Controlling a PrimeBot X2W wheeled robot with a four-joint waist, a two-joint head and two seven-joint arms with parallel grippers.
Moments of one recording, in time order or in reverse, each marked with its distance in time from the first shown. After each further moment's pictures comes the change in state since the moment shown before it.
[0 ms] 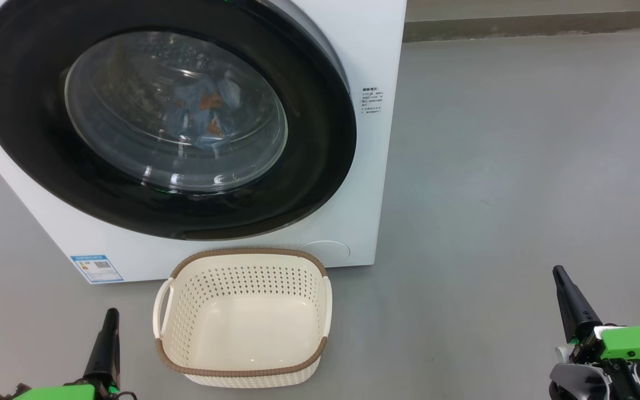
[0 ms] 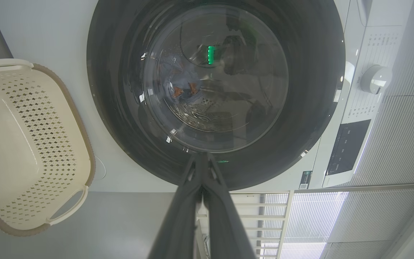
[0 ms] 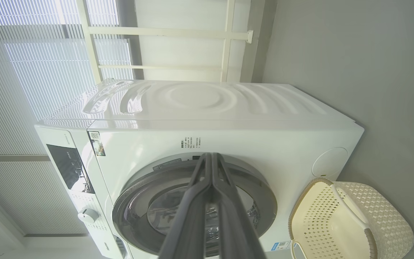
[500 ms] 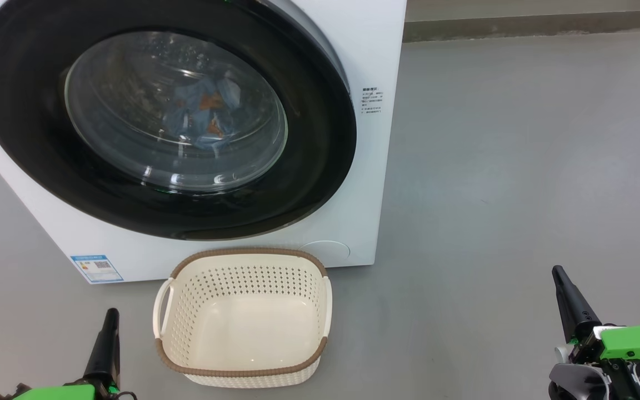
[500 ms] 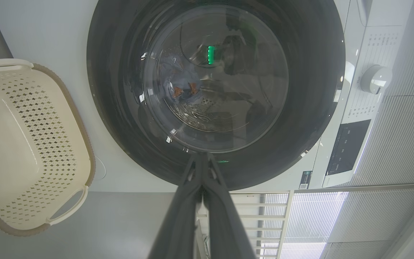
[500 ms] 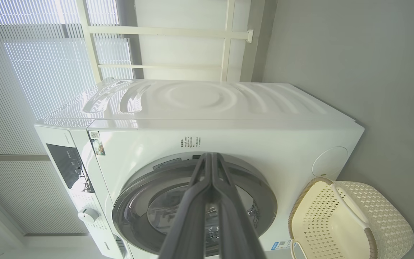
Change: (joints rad) left arm 0.000 0.000 0.000 0.000 0.000 0.000 0.000; right arm 0.000 -0.001 0.003 0.000 0.001 0.000 0.000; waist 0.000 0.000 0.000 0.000
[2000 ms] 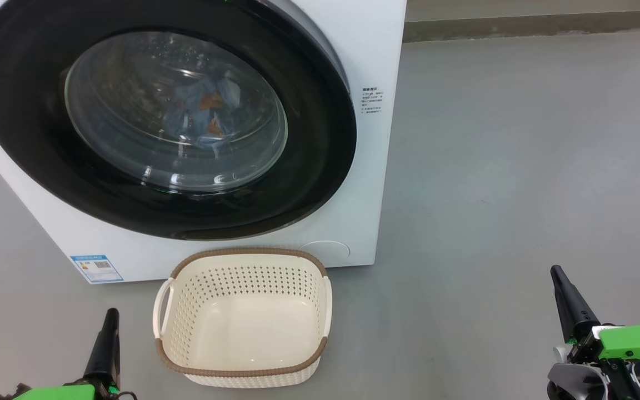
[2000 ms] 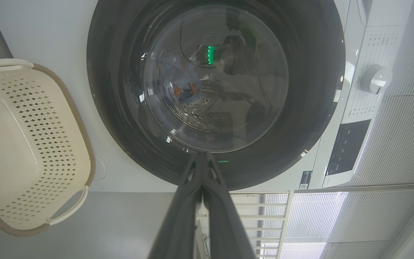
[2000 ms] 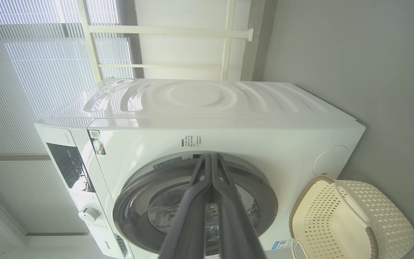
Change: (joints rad) left arm 0.000 0.000 0.000 0.000 0.000 0.000 0.000; right arm 0.000 -0.003 0.011 -0.002 0.009 0.000 -0.007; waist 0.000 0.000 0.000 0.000
